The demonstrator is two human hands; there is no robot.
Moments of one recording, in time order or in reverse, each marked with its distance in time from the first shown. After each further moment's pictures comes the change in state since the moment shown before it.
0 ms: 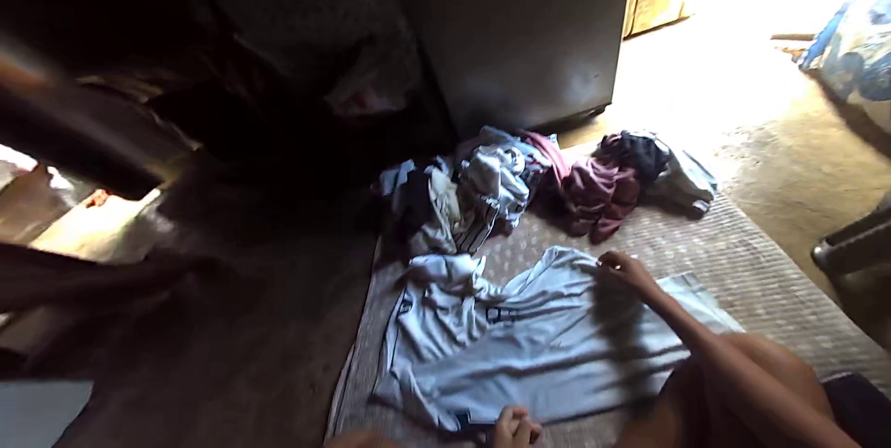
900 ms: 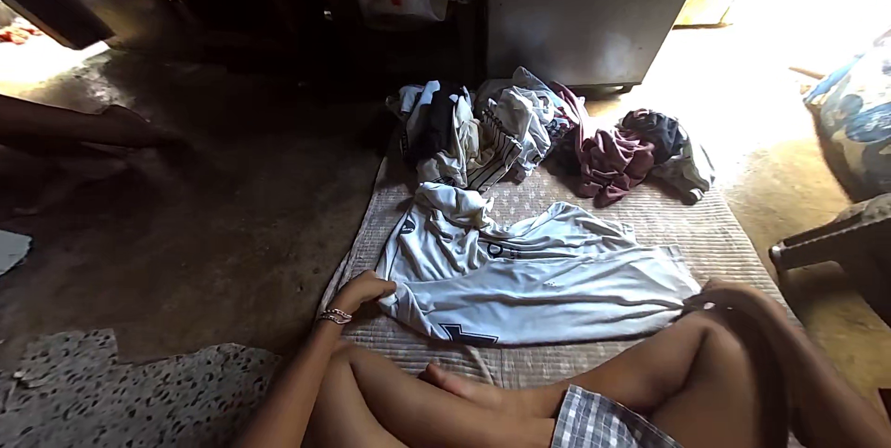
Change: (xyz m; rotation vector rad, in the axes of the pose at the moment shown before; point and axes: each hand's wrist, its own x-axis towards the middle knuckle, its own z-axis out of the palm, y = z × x) left_hand 0.085 0.019 -0.240 0.600 0.014 -0.371; right_hand -0.120 0.040 -0.107 -0.410 -0.329 0.823
